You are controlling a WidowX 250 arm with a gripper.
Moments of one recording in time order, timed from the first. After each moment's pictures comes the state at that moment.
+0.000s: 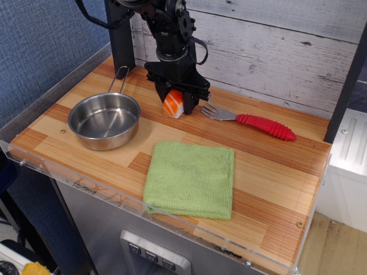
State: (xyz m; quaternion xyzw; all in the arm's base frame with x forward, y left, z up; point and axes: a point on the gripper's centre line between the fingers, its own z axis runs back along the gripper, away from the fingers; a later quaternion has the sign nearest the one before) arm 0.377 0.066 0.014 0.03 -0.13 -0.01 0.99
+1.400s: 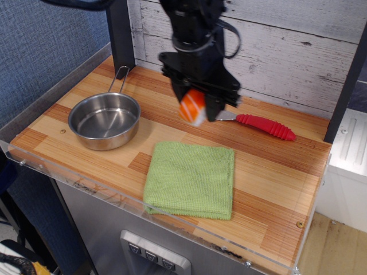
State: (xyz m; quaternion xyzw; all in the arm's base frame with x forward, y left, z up) arm 0.314 -0.014 0.084 0.01 -0.16 -0.08 0.98
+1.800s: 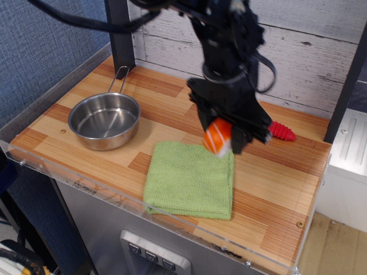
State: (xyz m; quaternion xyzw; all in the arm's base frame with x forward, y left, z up) arm 0.293 -0.058 0.070 0.00 -0.14 -0.14 0.98
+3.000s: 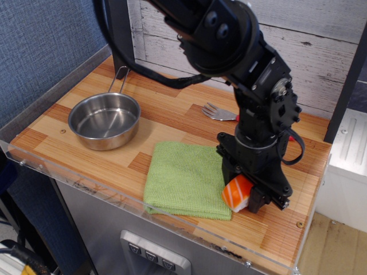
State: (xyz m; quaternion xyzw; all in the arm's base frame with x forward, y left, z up) arm 0.277 -0.094 0.011 0.00 -0.08 -0.22 0.97
